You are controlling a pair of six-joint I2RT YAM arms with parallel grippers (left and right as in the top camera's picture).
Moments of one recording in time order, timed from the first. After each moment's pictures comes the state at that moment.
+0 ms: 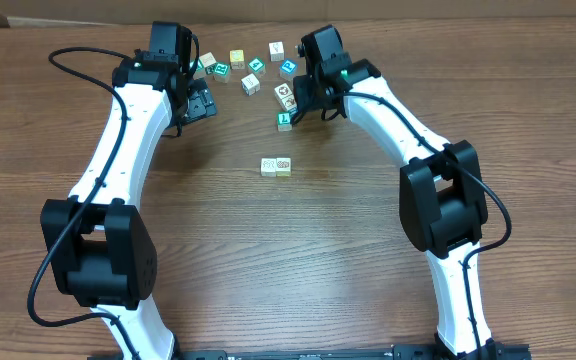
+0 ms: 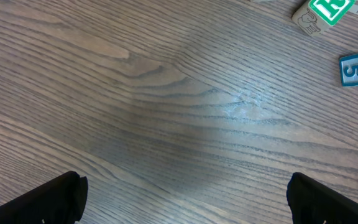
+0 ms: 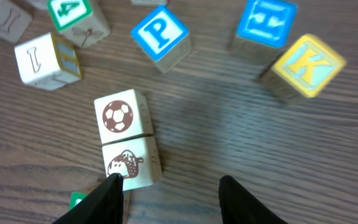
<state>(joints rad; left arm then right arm) -0.11 1.95 1.70 -0.97 -0.23 -0.49 0.42 2.34 1.94 -0.61 -0.02 0.20</state>
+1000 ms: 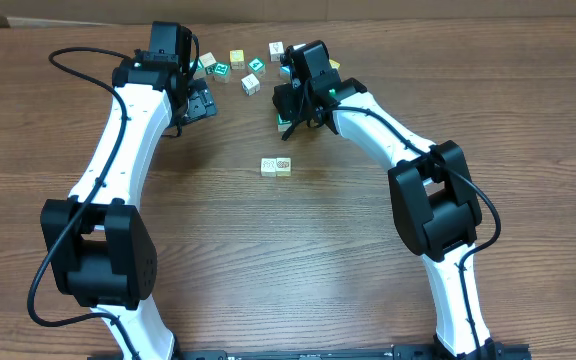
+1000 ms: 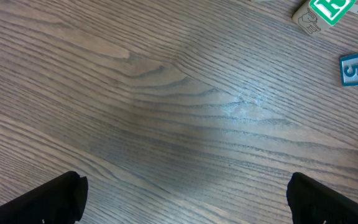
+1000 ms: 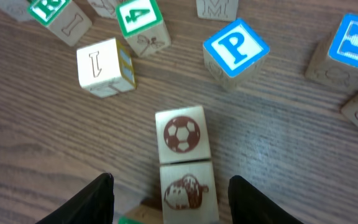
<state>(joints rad) -0.11 1.95 1.70 -0.97 -0.23 -0.49 0.46 2.34 1.84 -0.39 -0.07 0.17</state>
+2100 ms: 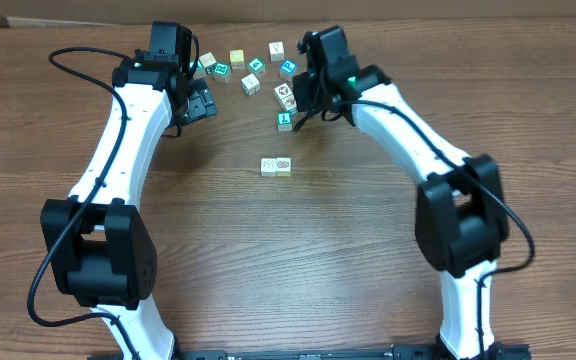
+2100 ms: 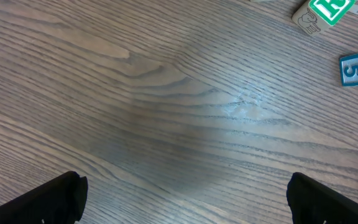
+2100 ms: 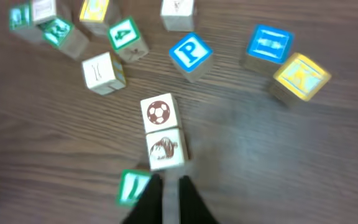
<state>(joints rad) -0.11 1.95 1.70 -0.97 -0.23 -0.49 0.43 2.18 1.83 -0.58 -0.04 0.24</state>
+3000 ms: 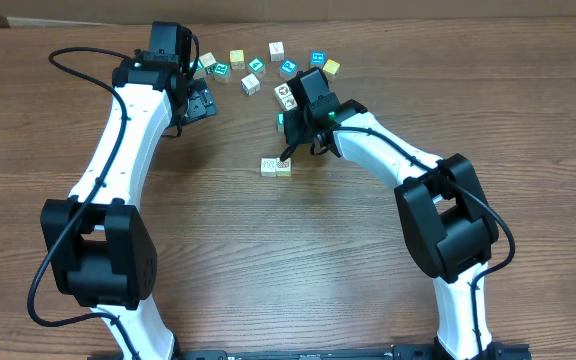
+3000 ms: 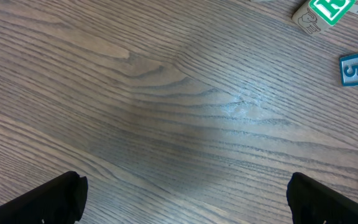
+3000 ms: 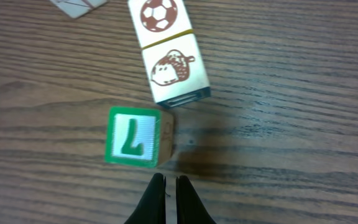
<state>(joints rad) -0.11 1.95 1.70 -0.97 -0.23 -0.49 0.51 2.19 1.61 -0.43 0.03 0.36</state>
